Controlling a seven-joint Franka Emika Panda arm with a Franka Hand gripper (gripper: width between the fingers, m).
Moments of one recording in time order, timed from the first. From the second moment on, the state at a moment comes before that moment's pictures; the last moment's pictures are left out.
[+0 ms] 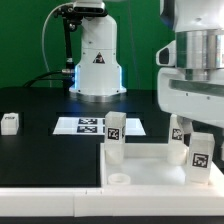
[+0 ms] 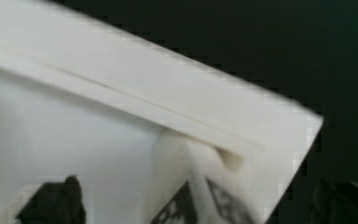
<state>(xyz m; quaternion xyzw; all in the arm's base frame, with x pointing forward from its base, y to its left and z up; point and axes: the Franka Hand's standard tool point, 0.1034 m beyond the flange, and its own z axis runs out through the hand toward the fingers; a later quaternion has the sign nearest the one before) 0.628 0.131 0.070 -0.89 0.45 -0.04 0.05</state>
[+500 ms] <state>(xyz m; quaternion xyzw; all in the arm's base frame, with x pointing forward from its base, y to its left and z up) 0.642 0.117 0.080 -0.98 0.17 -0.07 0.01</state>
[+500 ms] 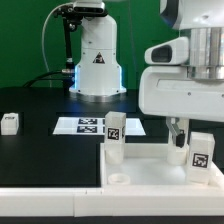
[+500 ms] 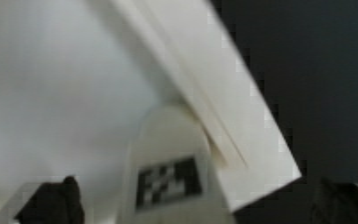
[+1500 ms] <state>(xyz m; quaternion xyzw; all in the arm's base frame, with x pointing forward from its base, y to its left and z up) 0.636 0.114 0.077 -0.79 0.61 -0.04 0.04</state>
